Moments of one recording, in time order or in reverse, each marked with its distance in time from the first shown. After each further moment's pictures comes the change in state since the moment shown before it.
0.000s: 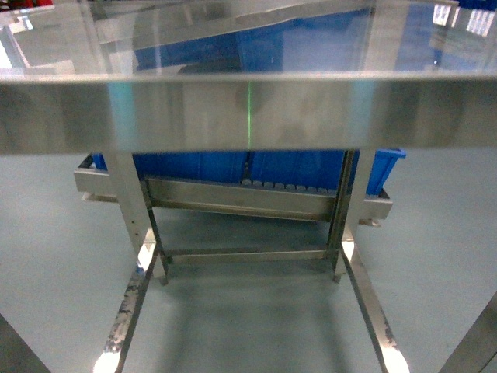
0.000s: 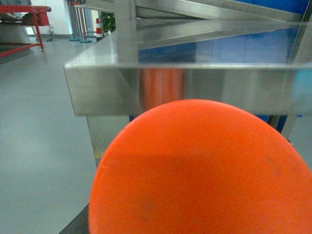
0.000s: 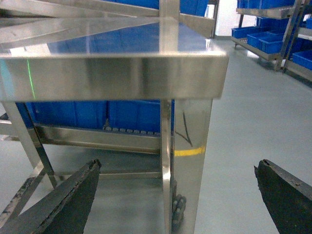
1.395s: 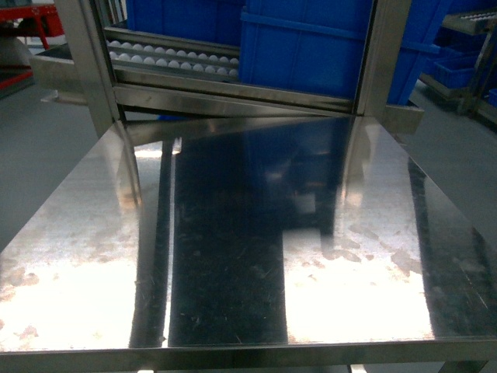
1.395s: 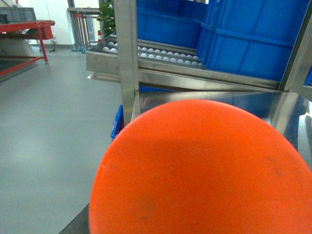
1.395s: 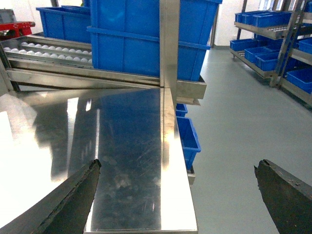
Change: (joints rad) left arm 0.000 0.000 0.000 0.000 0.000 0.000; right arm 0.000 0.000 0.000 0.000 0.000 -0.001
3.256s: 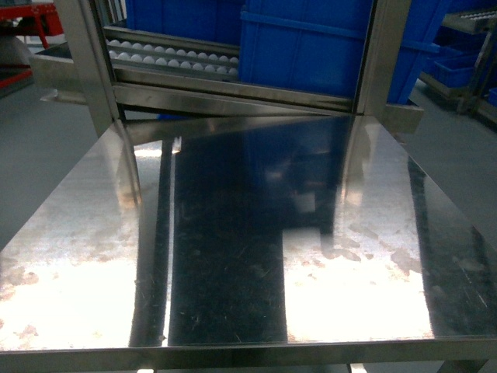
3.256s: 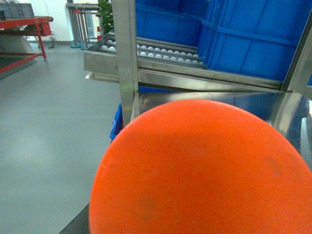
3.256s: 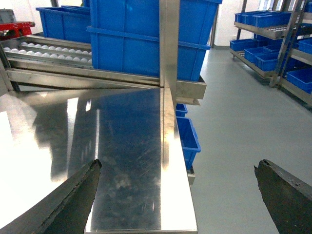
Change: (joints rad) left arm 0.000 0.340 0.031 0.303 0.000 0.000; right arm 0.000 0.000 0.000 0.000 0.000 0.000
